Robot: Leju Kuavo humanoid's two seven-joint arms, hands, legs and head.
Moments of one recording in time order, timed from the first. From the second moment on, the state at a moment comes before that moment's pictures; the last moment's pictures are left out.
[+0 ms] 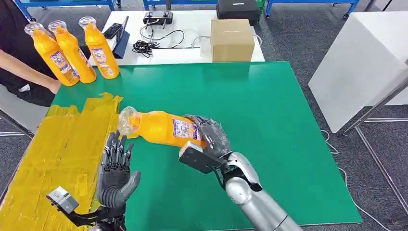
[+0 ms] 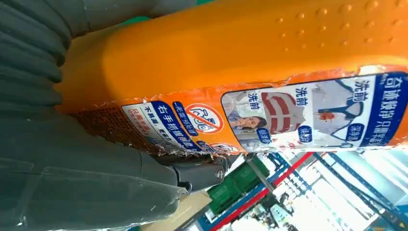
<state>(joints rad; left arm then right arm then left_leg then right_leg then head) 0.20 -0.18 -0.22 -1.70 0.21 -0.03 -0.51 -0.33 0.03 0.59 -1.36 0.48 -0.15 -0.09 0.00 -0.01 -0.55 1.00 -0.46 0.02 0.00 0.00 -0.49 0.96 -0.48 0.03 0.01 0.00</state>
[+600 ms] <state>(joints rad) 0.19 -0.18 -0.22 -1.70 0.19 0.05 -0.53 -0.31 0.12 0.66 -1.31 0.51 -0.20 -0.10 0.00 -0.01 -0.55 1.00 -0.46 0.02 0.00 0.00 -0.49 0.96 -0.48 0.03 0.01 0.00</state>
